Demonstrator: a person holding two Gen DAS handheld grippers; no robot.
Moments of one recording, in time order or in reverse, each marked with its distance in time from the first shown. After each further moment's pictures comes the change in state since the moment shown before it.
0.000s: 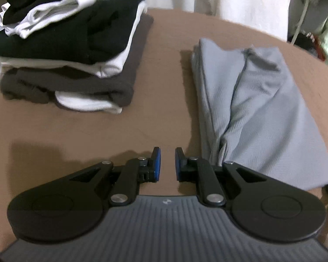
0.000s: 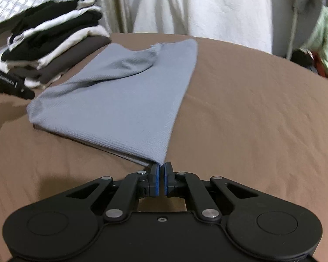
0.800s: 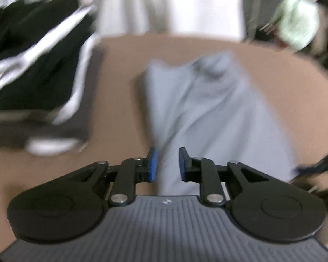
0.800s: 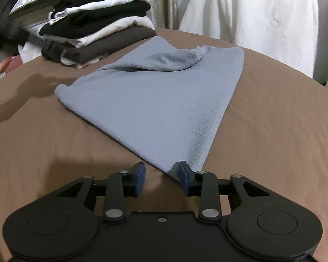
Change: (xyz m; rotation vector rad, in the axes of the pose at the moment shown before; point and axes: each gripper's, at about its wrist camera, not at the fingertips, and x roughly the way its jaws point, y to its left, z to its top) left arm -0.024 -0.059 0.020 0.249 -0.114 -0.173; right arm 0.017 0.014 0.005 -0.217 0.033 0.170
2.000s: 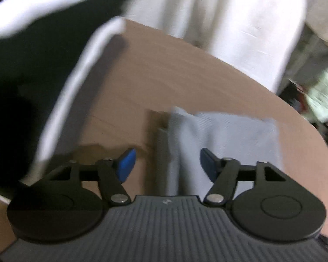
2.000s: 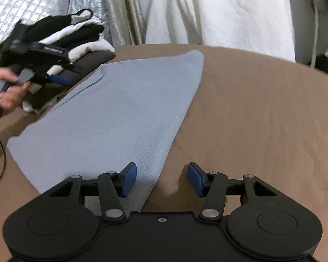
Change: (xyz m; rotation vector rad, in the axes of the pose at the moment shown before) left arm 0.140 0.080 0.064 -0.373 0.038 -0.033; right arm 0.030 -0.076 0.039 0.223 -0.068 -0.011
